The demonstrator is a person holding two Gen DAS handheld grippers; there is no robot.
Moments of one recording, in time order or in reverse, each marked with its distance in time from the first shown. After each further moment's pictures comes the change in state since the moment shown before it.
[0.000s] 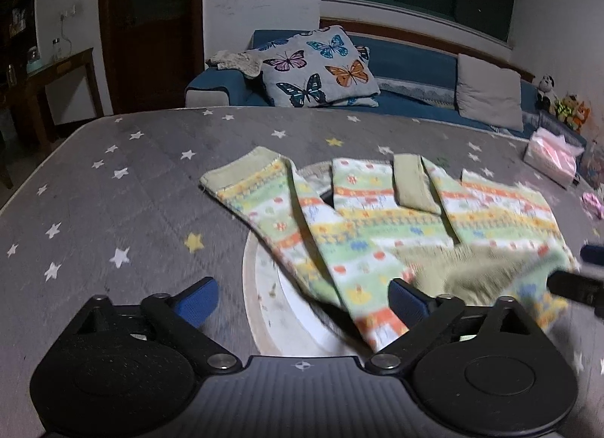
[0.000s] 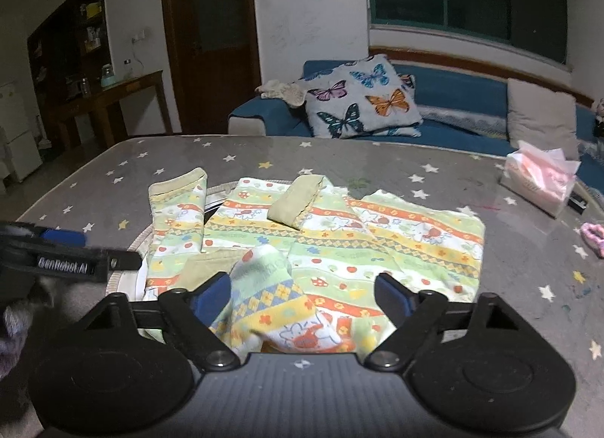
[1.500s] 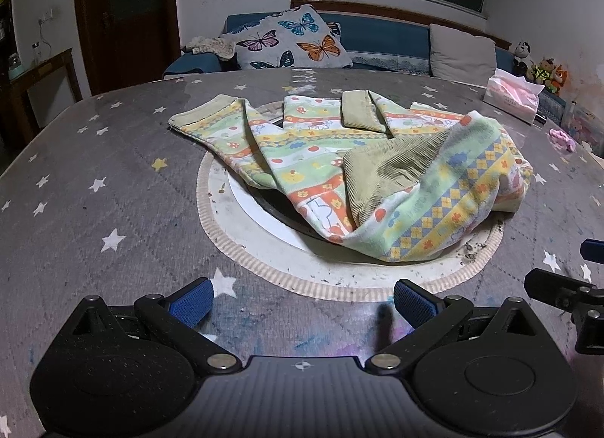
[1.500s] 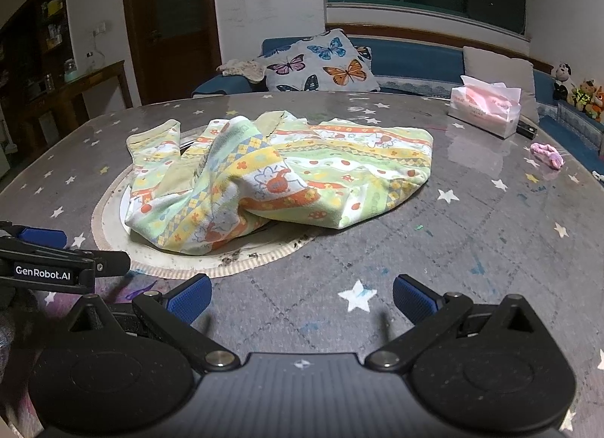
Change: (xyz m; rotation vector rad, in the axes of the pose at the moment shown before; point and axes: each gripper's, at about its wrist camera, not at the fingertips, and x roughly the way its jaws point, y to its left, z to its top) left arm -0.034 -0.041 -0.080 0.082 0.050 -0.026; right arm -0.039 0.006 -0.083 0.081 0.048 -0.129
